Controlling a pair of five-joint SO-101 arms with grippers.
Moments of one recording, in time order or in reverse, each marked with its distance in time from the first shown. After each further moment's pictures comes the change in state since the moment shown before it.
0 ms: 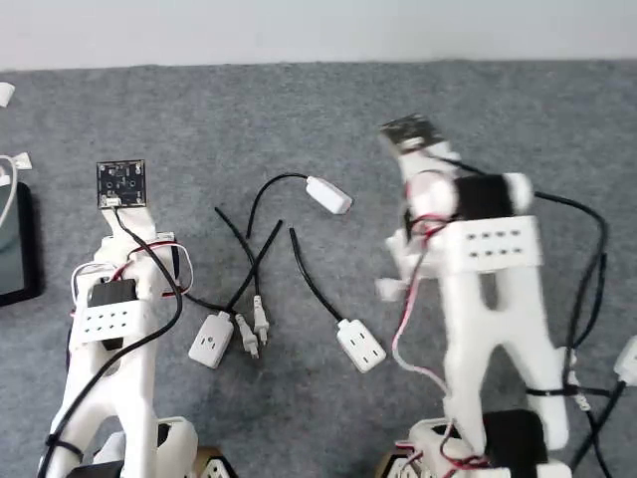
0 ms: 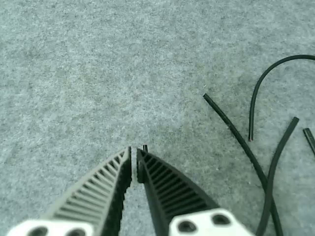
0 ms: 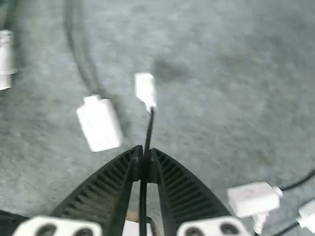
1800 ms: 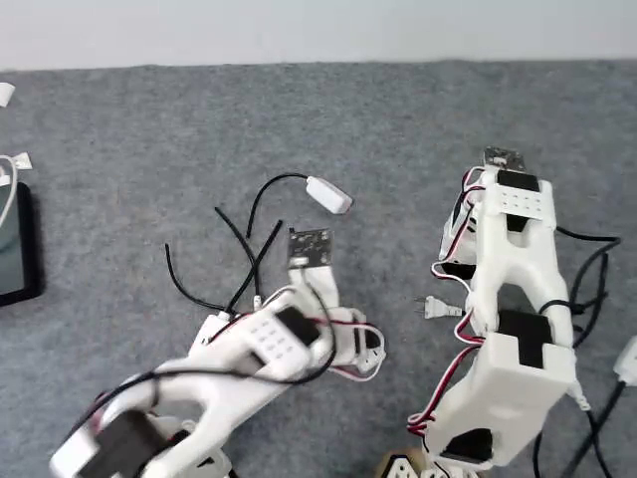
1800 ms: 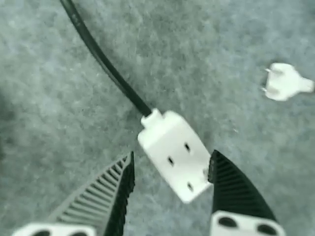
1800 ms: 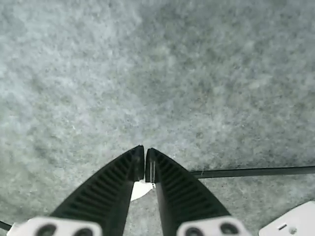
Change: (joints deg) left arm 55.9 18.5 -8.7 15.2 54.2; right arm 14.3 32.0 1.9 -24.4 -18.9
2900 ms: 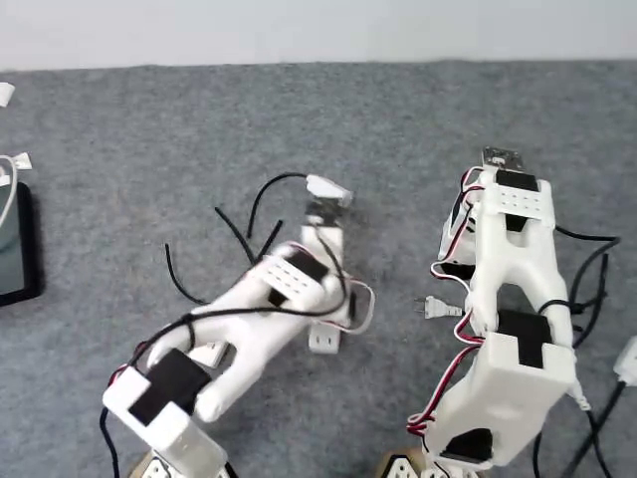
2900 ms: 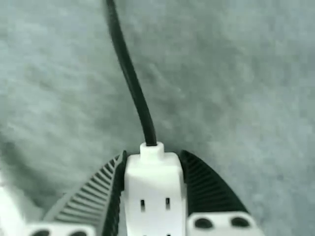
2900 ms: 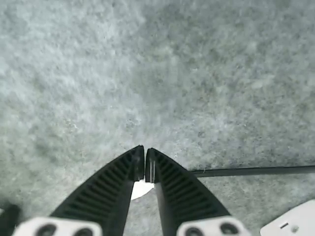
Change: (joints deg) left arm -10.9 19.0 -19.2 7.6 -18.4; right arm 0.0 0.0 0.0 0.5 -0.5
